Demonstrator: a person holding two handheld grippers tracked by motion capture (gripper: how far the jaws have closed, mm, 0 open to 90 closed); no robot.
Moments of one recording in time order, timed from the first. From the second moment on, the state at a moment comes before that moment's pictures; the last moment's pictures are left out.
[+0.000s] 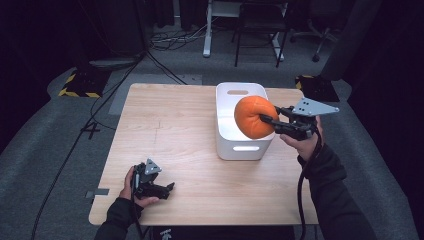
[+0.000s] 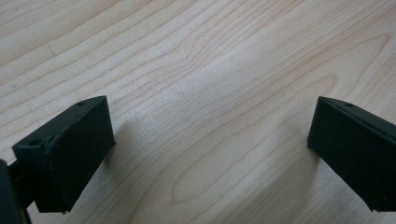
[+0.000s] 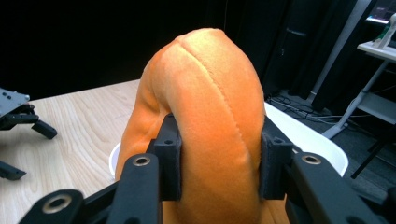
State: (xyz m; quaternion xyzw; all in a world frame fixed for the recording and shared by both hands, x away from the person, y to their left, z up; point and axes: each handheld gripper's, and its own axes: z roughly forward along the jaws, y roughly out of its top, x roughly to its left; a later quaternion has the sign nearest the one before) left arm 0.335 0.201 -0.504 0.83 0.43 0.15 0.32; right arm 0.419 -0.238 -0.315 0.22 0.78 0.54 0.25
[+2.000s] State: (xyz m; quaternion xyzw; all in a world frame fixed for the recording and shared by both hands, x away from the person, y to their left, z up) left arm 0.335 0.201 -0.504 0.83 0.43 0.15 0.32; right arm 0.447 -0.225 -0.373 0.24 0.85 0.42 0.19
